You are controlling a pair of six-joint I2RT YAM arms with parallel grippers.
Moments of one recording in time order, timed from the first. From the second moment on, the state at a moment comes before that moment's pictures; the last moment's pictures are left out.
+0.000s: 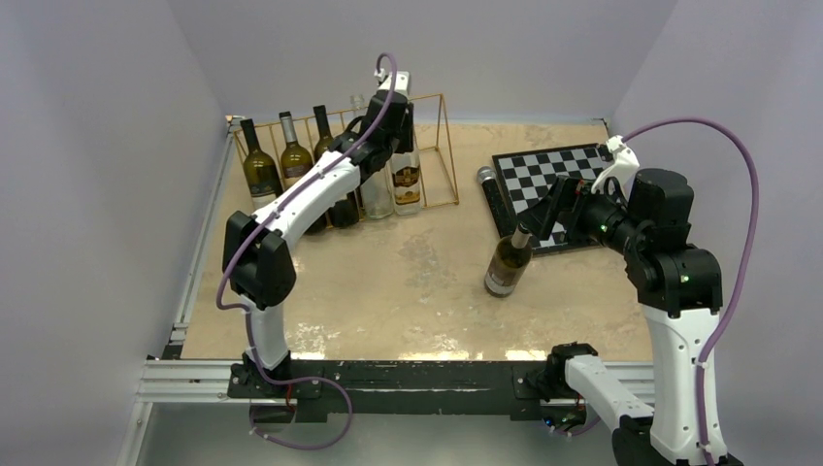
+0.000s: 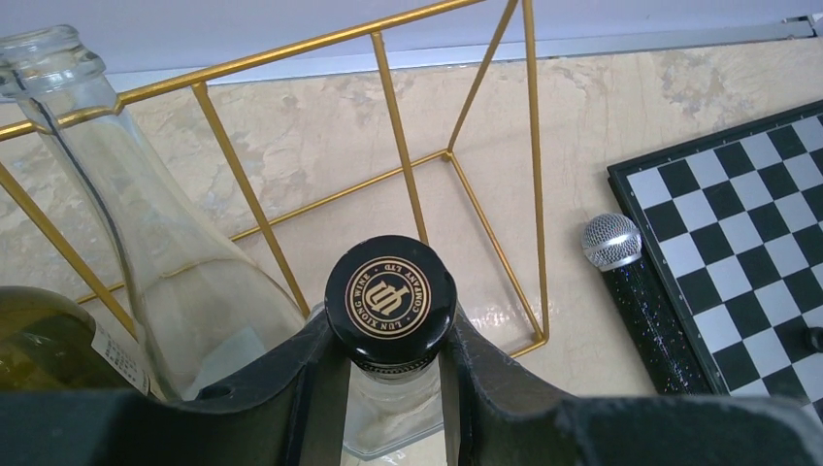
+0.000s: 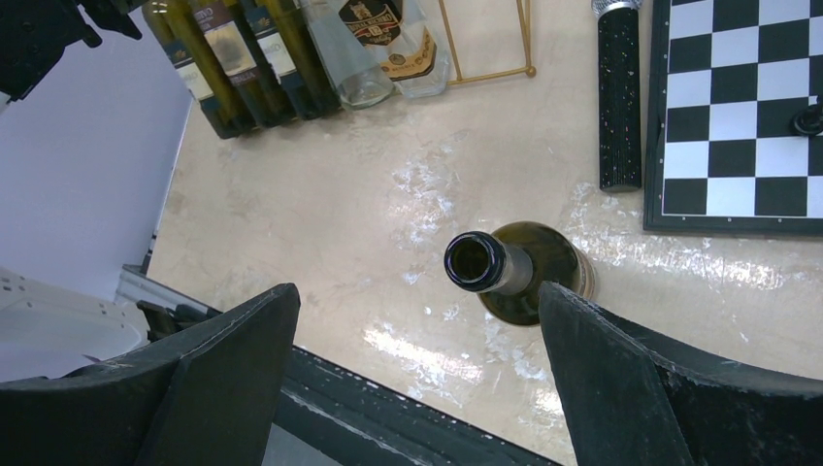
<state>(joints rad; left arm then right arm) -0.58 1.90 1.80 -0.36 -0.32 -0.29 0.08 0.89 1.45 -1.06 -0.38 0.32</state>
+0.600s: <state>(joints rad) -0.48 2.03 1.90 -0.34 -0.20 -0.36 0.08 0.88 1.41 -1.06 -0.39 0.34</state>
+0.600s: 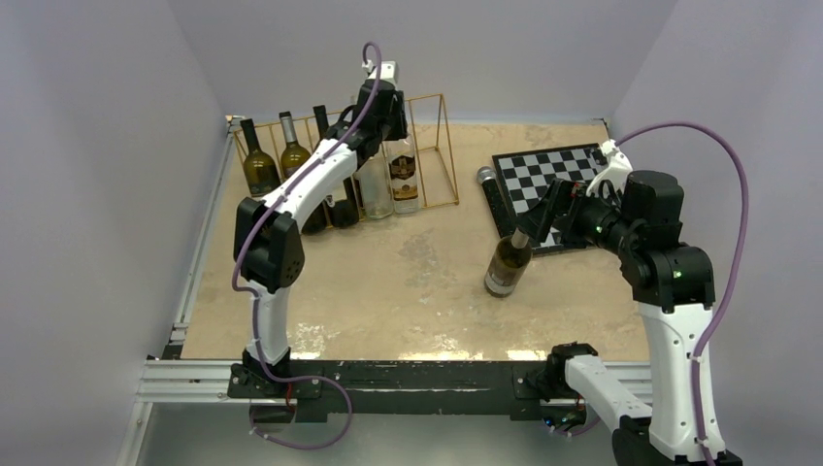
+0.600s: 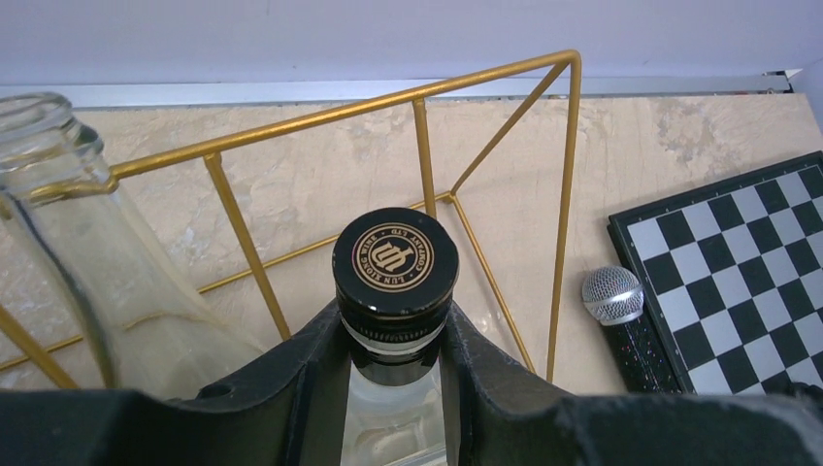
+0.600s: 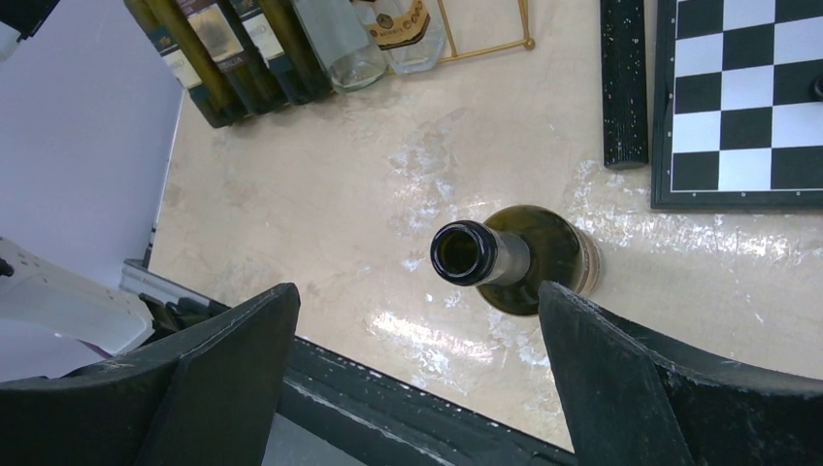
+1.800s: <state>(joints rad) -0.44 2.16 1.97 -0.31 -0.21 -0.42 0.08 0.88 1.33 -1.04 -0.35 0.34</state>
